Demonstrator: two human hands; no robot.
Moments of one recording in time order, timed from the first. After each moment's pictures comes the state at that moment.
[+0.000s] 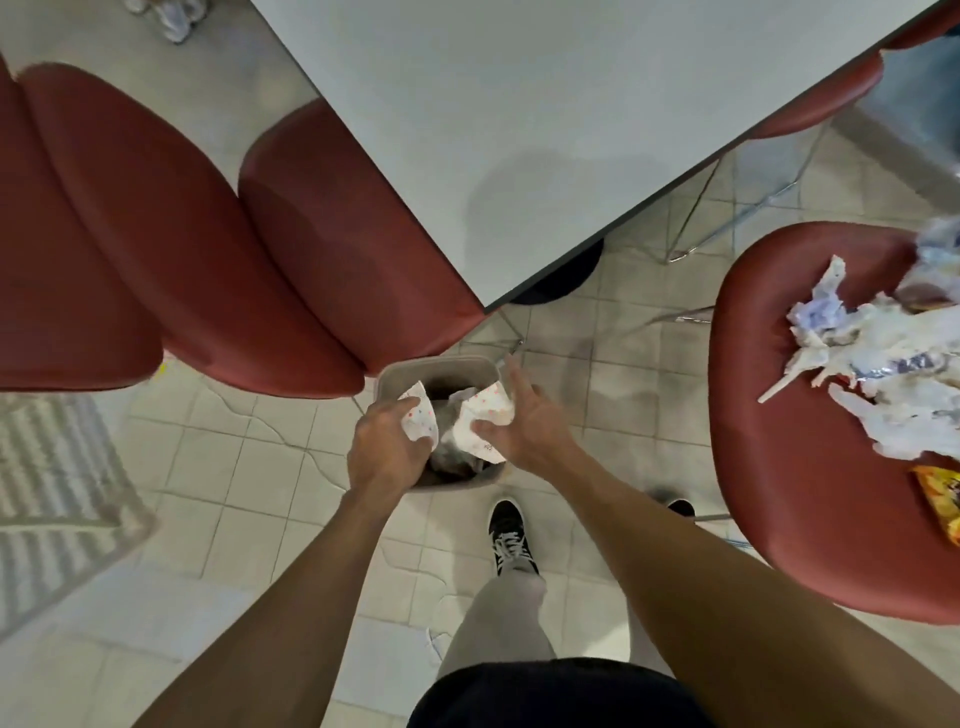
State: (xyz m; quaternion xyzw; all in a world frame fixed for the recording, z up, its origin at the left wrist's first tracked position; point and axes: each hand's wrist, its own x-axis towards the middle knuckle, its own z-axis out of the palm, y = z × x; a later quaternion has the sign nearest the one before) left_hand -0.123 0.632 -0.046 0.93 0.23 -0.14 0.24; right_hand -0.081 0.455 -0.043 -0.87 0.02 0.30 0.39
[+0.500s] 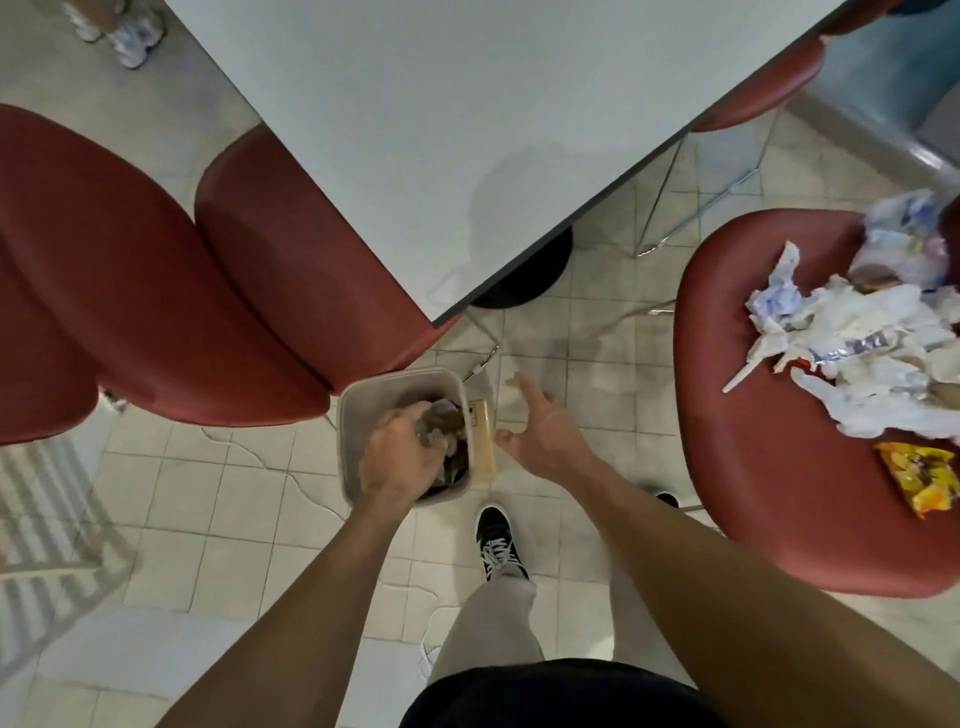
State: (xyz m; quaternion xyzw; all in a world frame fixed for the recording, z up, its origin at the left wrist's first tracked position) left_hand -0.106 0.580 -0.049 0.93 0.20 -0.17 0.25; right_hand -0.075 0.397 -0.049 -0.87 0.05 0.31 0.38
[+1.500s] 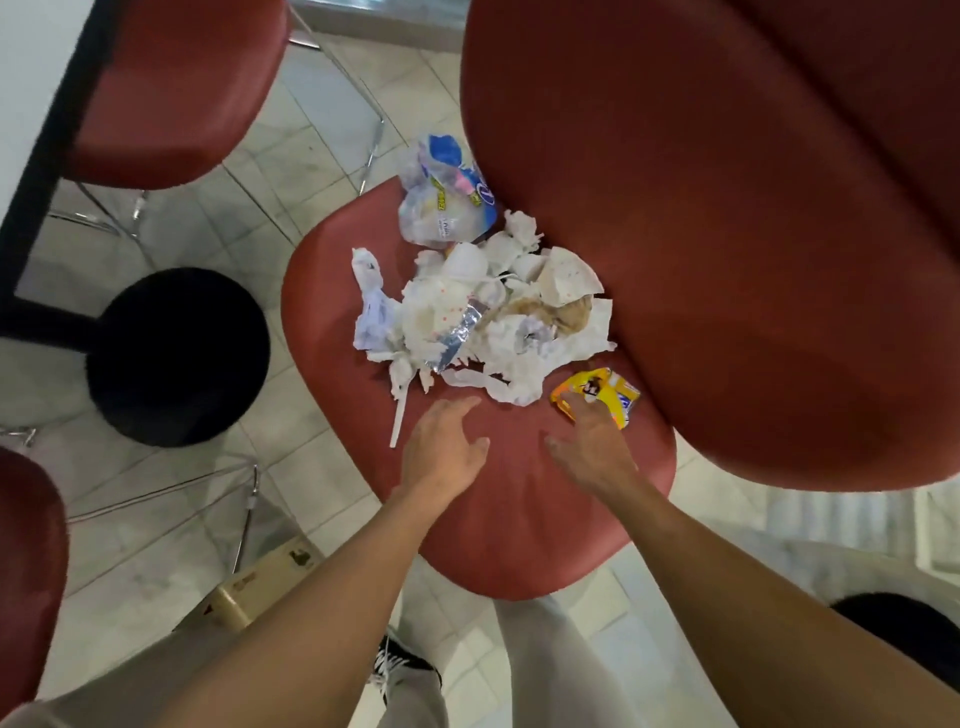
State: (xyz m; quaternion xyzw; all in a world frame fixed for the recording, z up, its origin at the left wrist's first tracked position) left_hand -0.016 0.048 -0.134 0.90 -0.20 -0.34 0.20; right_hand -0.128 -0.100 -0.142 -0.80 0.41 0.20 0.39
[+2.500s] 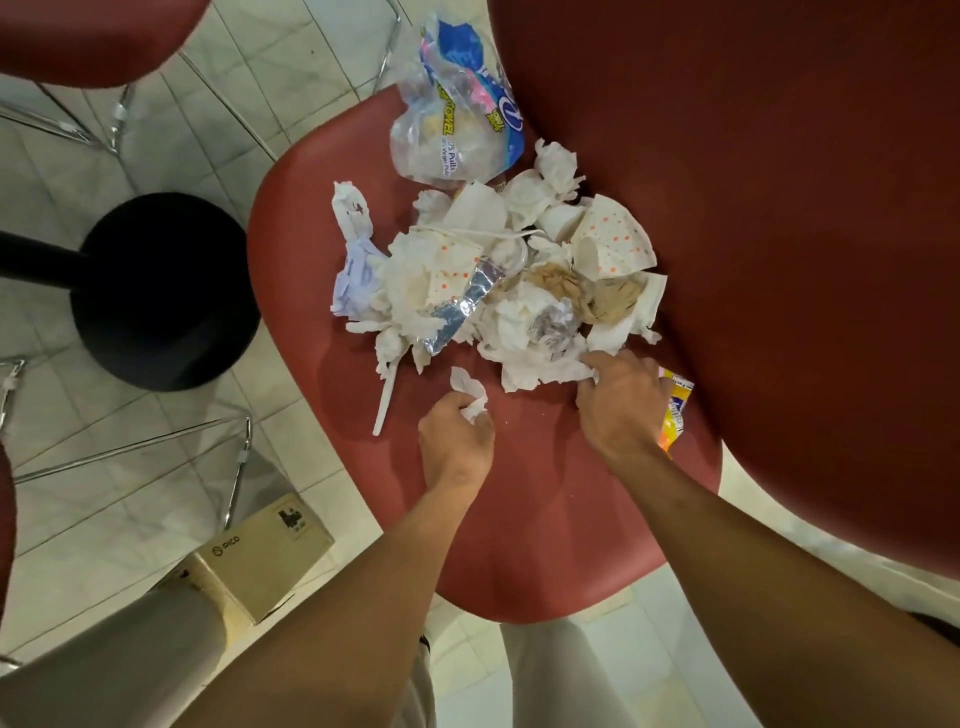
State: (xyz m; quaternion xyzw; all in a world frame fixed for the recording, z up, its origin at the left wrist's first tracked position) left_hand -0.028 0.008 -0.227 0.91 0.07 -0.31 0.27; right_hand -0.087 -0.144 -0.236 -0.86 0.43 0.17 0.19
